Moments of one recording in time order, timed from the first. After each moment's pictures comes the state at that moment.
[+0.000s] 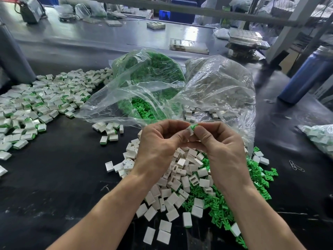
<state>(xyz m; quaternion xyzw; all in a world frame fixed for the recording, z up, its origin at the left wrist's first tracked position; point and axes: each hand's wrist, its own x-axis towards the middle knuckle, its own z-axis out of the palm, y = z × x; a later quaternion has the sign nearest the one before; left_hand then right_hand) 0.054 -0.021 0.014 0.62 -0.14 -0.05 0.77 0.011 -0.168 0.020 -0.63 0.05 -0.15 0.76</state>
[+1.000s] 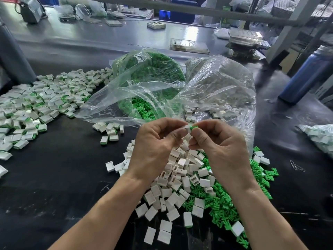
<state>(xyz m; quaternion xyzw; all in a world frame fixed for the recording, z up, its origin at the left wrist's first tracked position) 0.054 -0.011 0.016 0.66 -0.18 0.00 0.73 0.008 -0.174 0.024 -0.75 -0.02 -0.18 0.64</state>
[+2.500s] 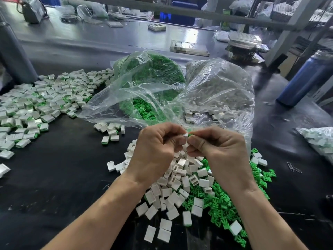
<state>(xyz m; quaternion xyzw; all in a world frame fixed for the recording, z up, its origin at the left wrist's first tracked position) 0.051 -0.007 0.015 0.72 -0.20 0.02 0.66 0.004 -0.170 0.031 -0.73 -0.01 -0.15 0.66</state>
